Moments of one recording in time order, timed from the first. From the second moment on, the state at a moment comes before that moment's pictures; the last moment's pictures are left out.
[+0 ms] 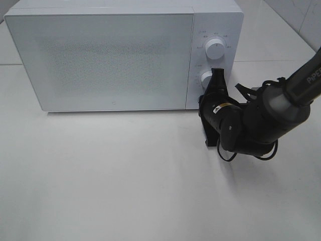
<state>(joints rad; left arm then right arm) -0.03 0.00 -0.52 -0.06 1.08 0.03 0.55 2.13 -0.84 0.61 -0.92 1.38</state>
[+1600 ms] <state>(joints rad) -0.03 0.00 -0.52 -0.06 1.08 0.03 0.57 2.18 -0.93 0.75 -0.93 1.29</state>
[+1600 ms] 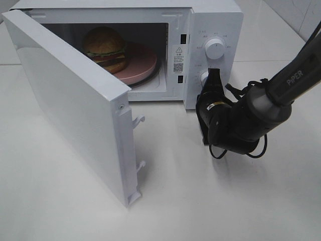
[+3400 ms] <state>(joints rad) -0.03 0.00 -0.52 -0.06 1.08 0.04 0.47 1.61 -0.89 0.21 0.43 0.20</state>
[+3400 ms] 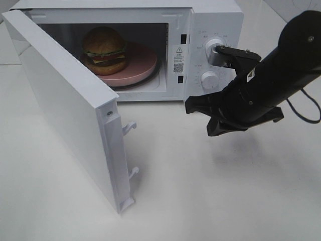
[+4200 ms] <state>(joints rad) -0.03 0.00 -0.52 -0.06 1.08 0.04 0.47 1.60 -1.02 0.09 0.76 -1.20</state>
